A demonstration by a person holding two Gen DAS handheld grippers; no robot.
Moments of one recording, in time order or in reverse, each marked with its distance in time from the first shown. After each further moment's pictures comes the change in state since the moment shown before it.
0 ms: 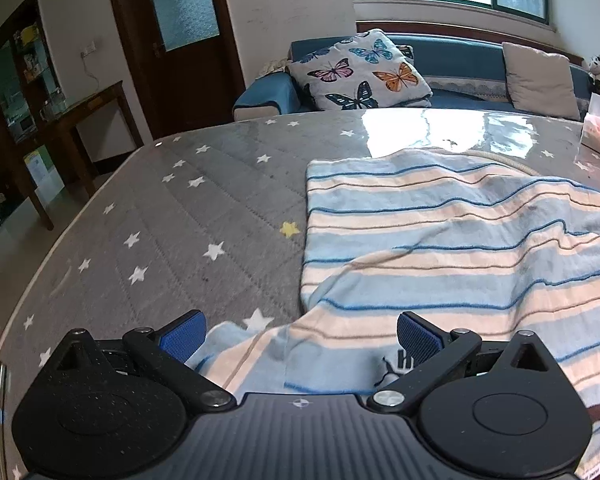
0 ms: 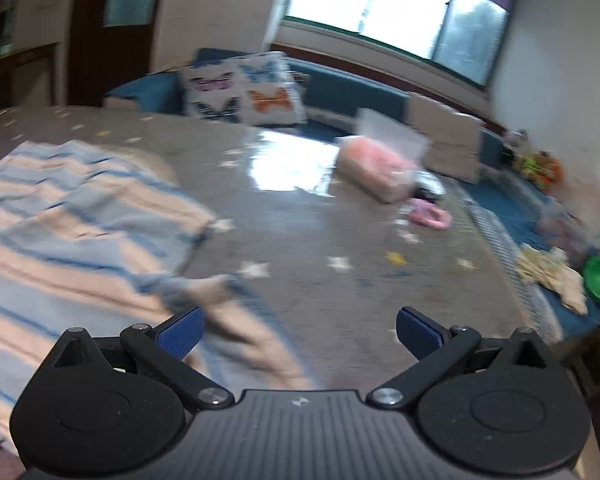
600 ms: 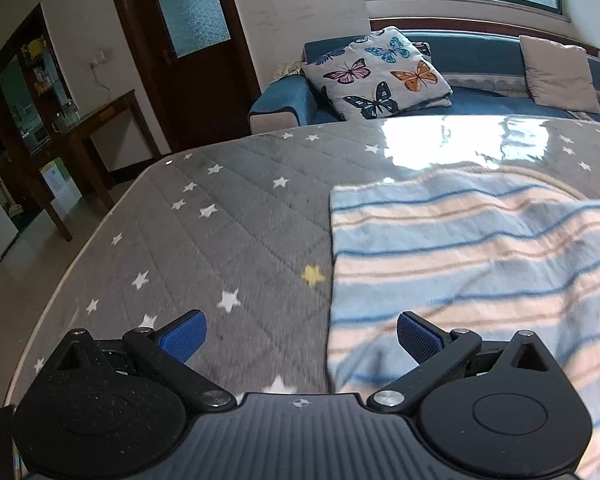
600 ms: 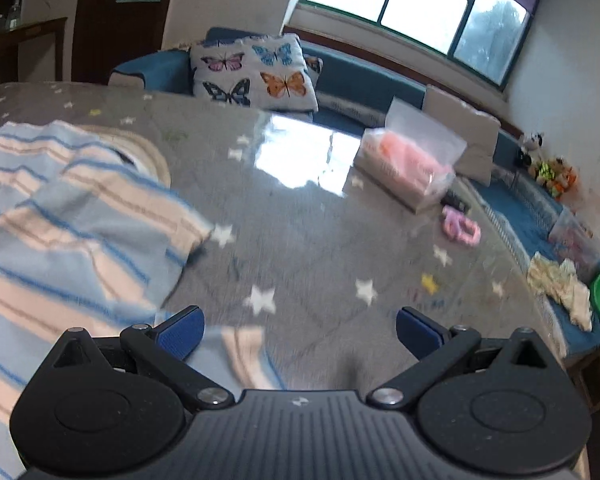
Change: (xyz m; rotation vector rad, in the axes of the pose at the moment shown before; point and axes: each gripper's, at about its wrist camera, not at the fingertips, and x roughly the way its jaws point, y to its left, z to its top) left arm 0.039 0.003 0.042 0.016 0.001 0.075; right arm 0.054 -0.002 0.035 -0.033 0.034 -0.012
